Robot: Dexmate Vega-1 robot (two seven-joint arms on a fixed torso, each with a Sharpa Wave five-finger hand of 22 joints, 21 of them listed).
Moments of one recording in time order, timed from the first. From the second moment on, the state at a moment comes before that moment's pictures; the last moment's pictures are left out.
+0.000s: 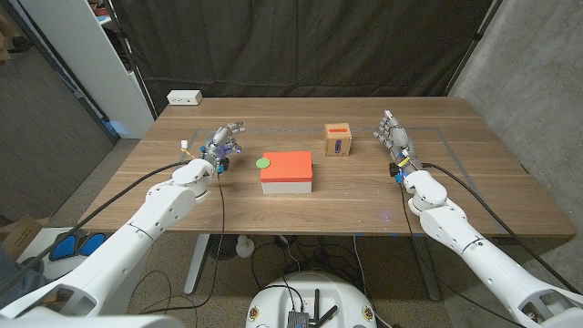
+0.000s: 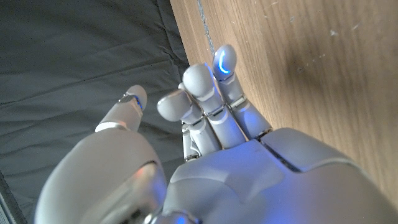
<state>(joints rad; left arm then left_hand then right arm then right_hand) 0.94 0.63 0.29 -1.70 -0.74 0.20 0.37 0.57 -0.11 0.66 -0.19 0.21 0.79 0.05 0.21 0.19 1.42 -0.20 1.34 0.54 1.37 -0.21 1.23 0.62 0.98 -0.15 1.21 0.95 -0.94 -0.52 -0.36 -1.43 0.57 0.30 -0.15 0.19 0.03 0.25 -0.13 0.18 0.04 0.11 0.20 0.18 0.11 0.09 0.20 0.19 0.02 0.06 0.22 0.39 0.30 0.05 0.20 0.17</state>
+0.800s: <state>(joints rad) 1.00 0.73 0.22 -1.85 -0.93 0.45 0.45 0.72 -0.11 0.64 -0.17 0.22 0.85 0.03 0.23 0.23 1.43 -0.20 1.49 0.52 1.40 -0.21 1.39 0.65 1.01 -0.16 1.30 1.00 -1.00 -0.60 -0.30 -1.50 0.60 0.28 -0.13 0.20 0.04 0.26 -0.14 0.18 0.05 0.10 0.20 0.18 0.11 0.09 0.20 0.19 0.02 0.06 0.22 0.39 0.30 0.05 0.20 0.17</state>
